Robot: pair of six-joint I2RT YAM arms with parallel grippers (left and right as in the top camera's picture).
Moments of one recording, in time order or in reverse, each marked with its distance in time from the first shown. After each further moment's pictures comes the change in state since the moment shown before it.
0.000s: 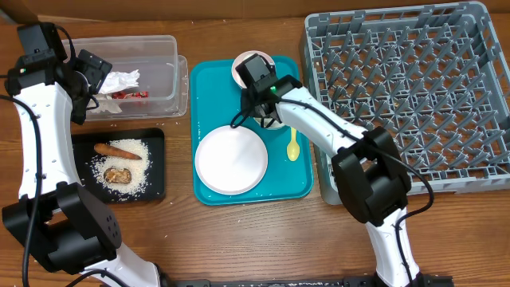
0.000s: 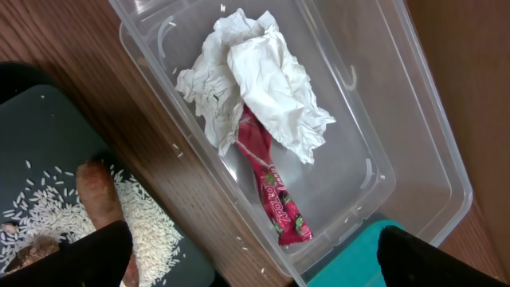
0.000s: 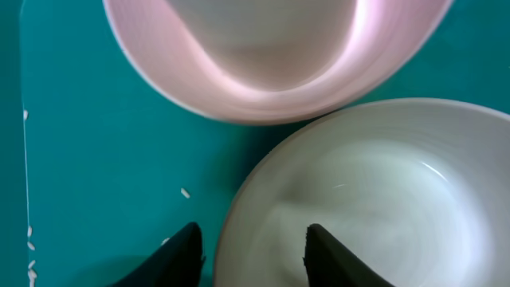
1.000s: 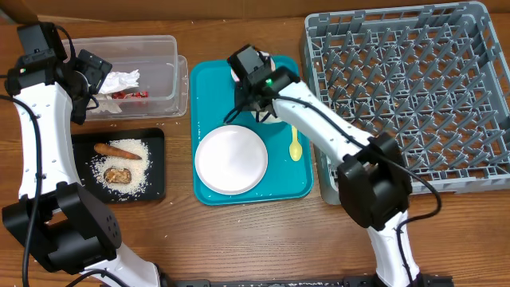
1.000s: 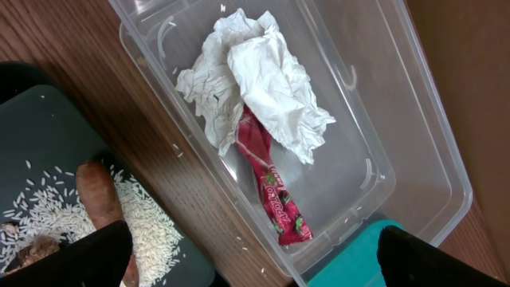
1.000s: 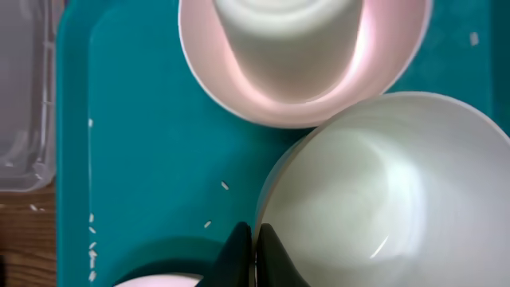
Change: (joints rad) left arm 0.000 0.000 0.000 0.000 0.000 0.000; right arm 0.013 -0.037 0.131 -0.135 0.034 0.006
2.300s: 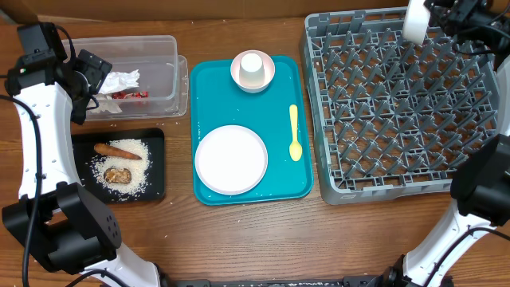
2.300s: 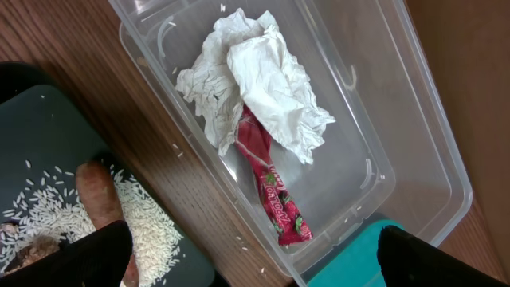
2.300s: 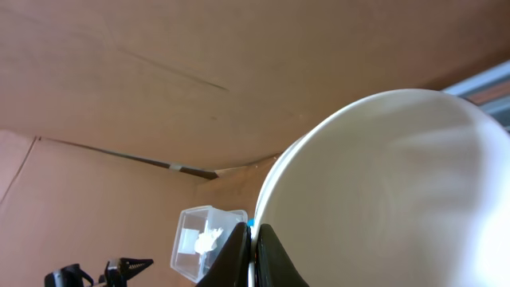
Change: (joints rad) left arm 0.000 0.000 0.000 0.000 0.000 0.000; right arm -1.011 -0.075 0.088 0.327 -1.178 -0.047
